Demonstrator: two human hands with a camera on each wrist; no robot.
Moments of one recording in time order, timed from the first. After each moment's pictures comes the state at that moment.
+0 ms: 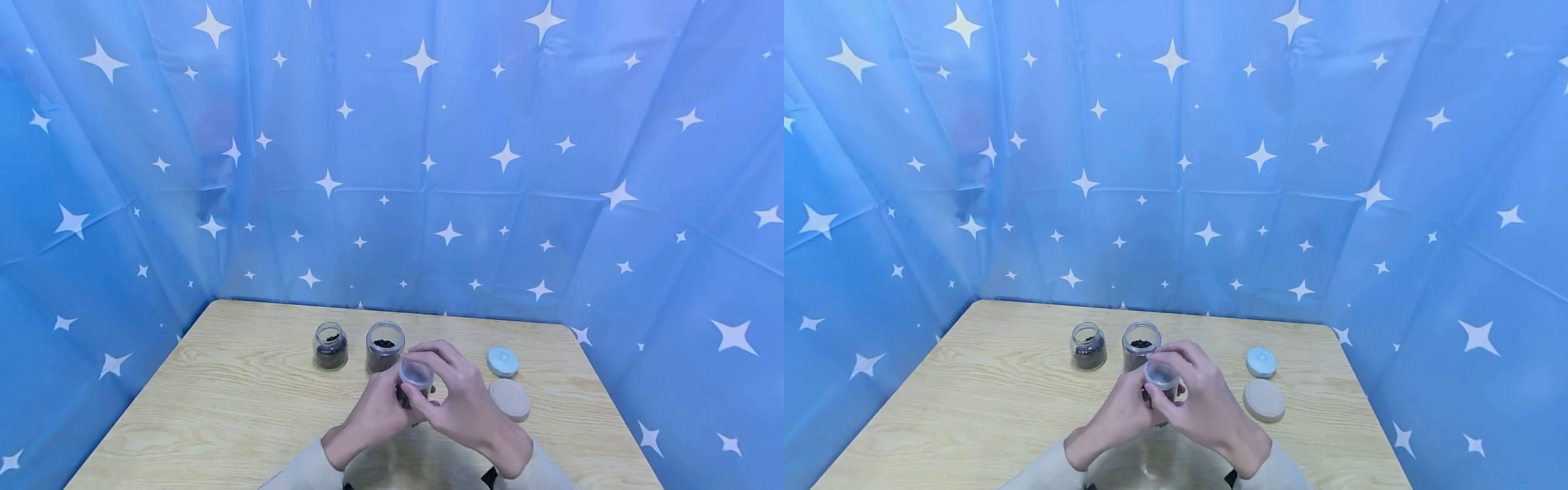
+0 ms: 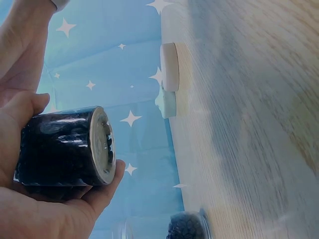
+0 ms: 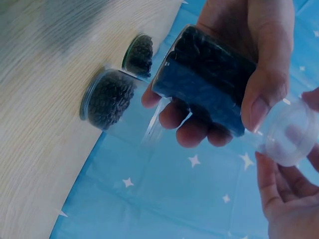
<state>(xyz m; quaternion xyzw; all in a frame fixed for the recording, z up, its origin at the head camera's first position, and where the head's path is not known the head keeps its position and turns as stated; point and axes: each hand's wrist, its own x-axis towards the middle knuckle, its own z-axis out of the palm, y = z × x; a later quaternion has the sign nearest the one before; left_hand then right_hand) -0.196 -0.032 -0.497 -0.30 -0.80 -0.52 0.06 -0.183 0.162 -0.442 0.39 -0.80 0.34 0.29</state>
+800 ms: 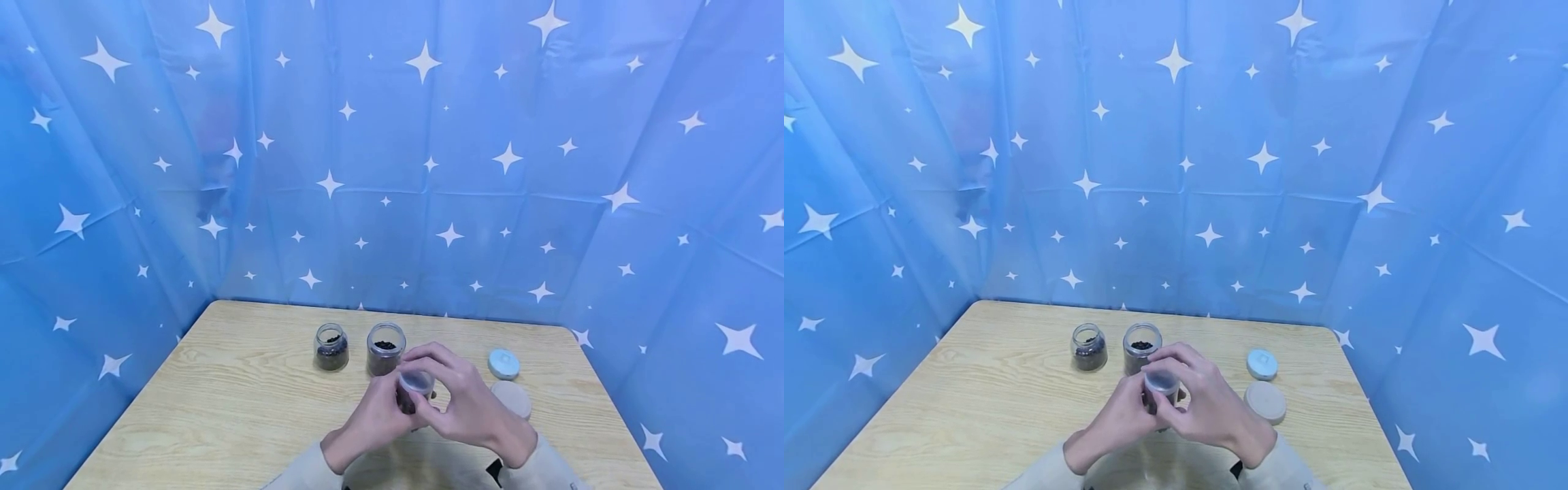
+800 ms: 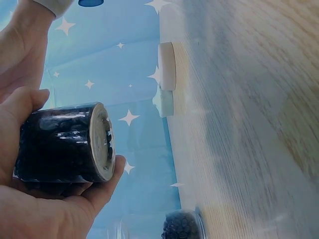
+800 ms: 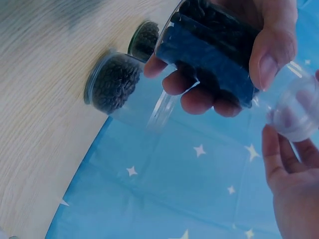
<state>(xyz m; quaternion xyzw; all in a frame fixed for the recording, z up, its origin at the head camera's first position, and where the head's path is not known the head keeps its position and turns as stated) -0.194 -0.037 -0.502 -0.29 -0.80 -0.52 0.03 -0.196 0.168 -0.438 0.48 -0.77 0.33 0.26</state>
